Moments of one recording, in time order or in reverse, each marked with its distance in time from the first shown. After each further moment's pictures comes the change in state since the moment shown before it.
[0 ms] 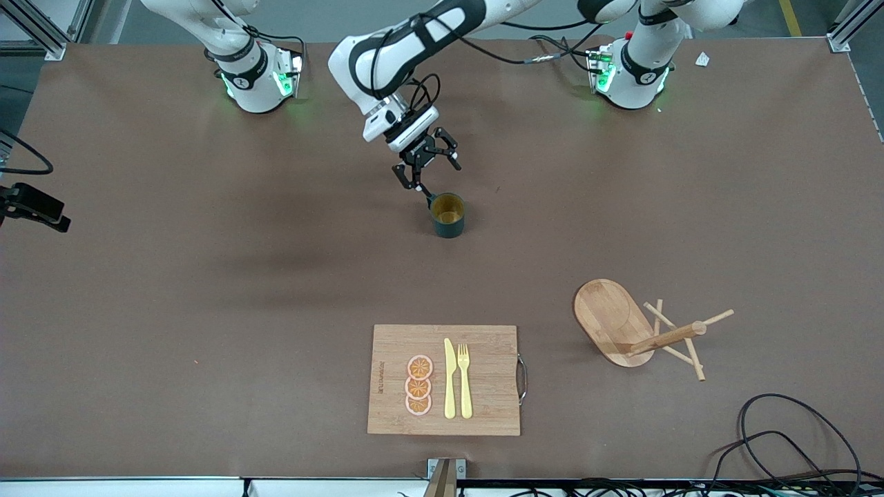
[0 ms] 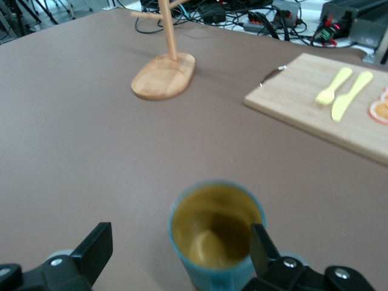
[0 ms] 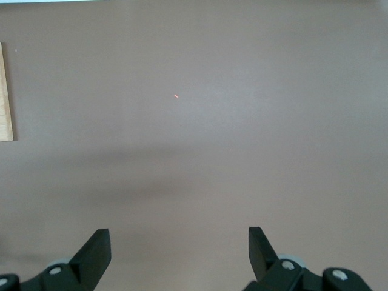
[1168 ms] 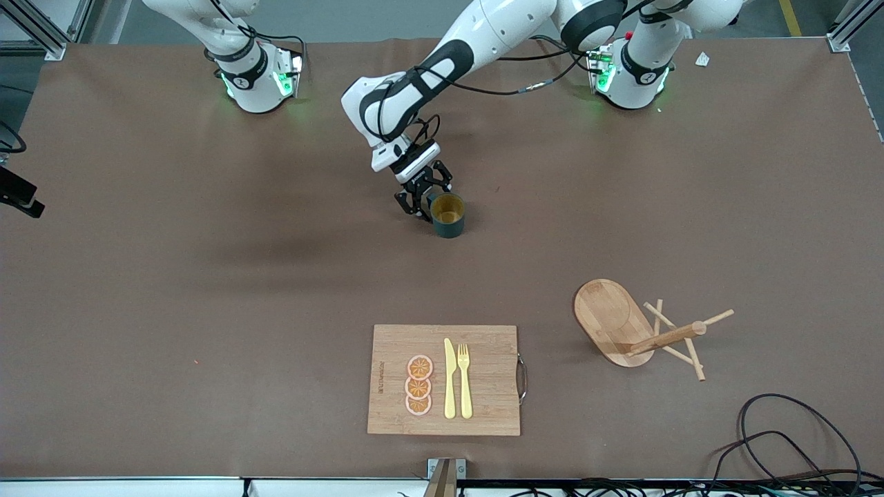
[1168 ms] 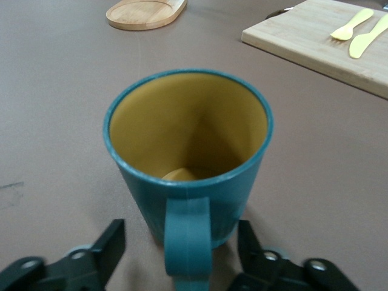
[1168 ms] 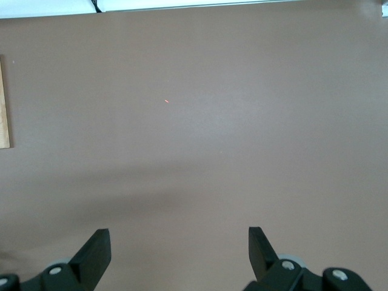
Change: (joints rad) left arm 0.005 0.139 0.050 0.032 0.005 0.169 -0.127; right arm -0.045 -0.093 0.010 -0.106 0.002 0.060 -0.014
